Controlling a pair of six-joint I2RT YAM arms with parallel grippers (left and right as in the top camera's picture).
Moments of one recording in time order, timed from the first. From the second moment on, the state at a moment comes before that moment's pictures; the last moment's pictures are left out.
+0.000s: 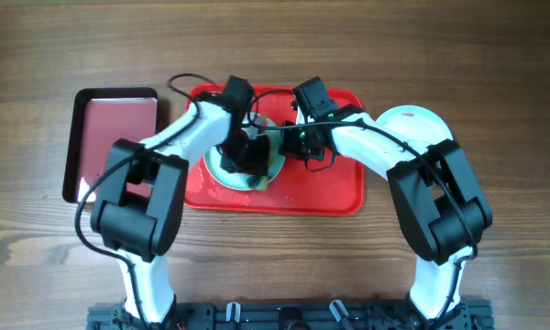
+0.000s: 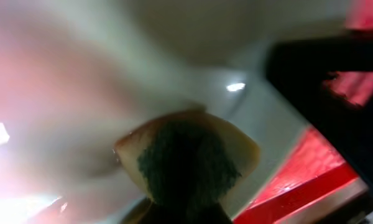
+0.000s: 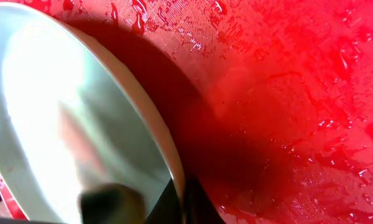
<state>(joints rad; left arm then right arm) -0.39 2.04 1.31 -0.85 0.44 -0.27 0.49 2.03 1.25 -0.43 -0.35 0.64</state>
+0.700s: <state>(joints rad) -0.38 2.02 1.34 -0.98 0.11 -0.58 0.49 2.03 1.25 -0.43 -0.36 0.63</state>
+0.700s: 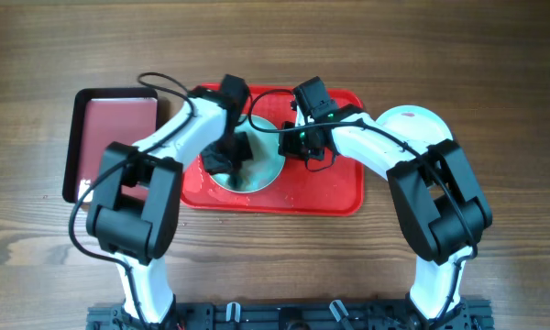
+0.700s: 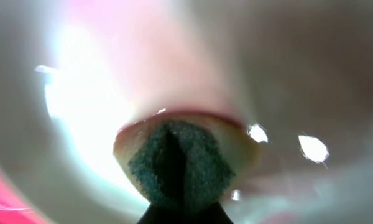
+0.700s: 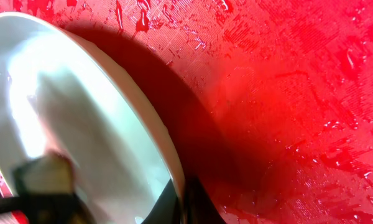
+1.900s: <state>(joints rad) 0.05 1.89 1.47 -0.94 0.51 -0.35 0.49 1.94 1.22 -0.70 -0.27 0.49</state>
